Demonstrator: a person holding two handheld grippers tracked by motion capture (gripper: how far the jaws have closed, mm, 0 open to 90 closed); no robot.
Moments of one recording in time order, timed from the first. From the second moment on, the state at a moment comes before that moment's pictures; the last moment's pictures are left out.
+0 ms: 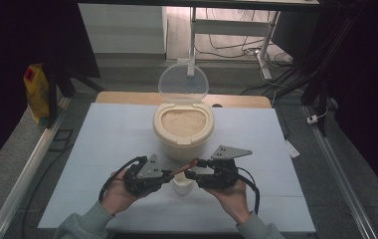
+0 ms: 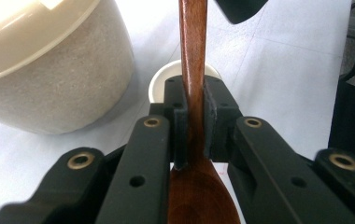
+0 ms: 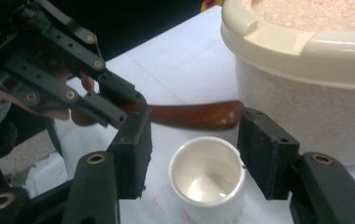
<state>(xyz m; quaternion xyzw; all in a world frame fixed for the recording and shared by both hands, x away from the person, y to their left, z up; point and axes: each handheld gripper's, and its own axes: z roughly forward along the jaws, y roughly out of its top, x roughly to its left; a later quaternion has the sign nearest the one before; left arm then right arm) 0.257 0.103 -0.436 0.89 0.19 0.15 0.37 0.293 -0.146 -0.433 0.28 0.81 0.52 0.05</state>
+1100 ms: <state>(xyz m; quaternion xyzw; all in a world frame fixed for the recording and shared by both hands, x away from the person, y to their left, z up) 0.254 0.104 -0.441 0.88 0.21 0.17 0.38 0.290 -0.145 -0.427 0.30 0.74 0.61 0.00</state>
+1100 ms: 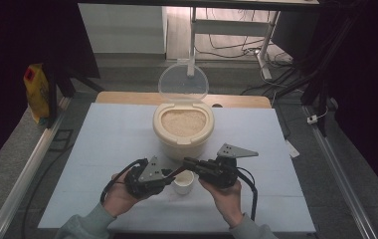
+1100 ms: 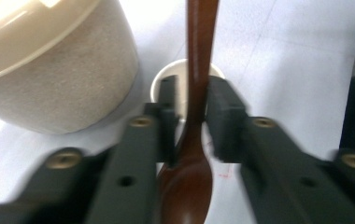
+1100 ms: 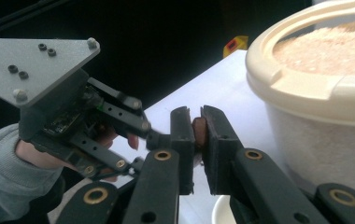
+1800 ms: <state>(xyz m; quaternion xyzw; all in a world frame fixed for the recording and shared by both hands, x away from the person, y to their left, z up) 0.240 0.208 -0.487 0.81 0.37 0.16 0.43 0.294 -0.177 -0.406 0.29 0.70 0.65 0.02</state>
